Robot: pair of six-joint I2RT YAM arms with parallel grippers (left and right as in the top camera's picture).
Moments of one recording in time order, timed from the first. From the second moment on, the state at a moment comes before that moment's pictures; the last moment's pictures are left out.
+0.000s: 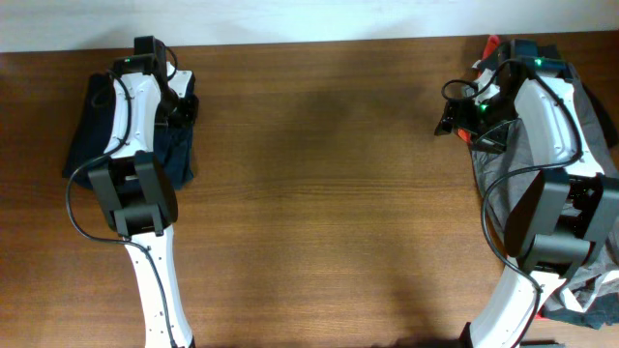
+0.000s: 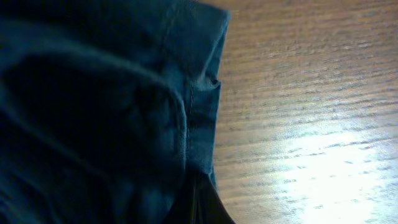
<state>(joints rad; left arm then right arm) 0.11 2.64 2.43 -1.19 0.11 0.21 -0.19 2.10 1.83 -1.21 -0.27 0.15</state>
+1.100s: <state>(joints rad) 0.13 2.64 2.48 -1.20 0.03 0.30 -0.19 2.10 1.85 -1.19 -0.25 0.11</state>
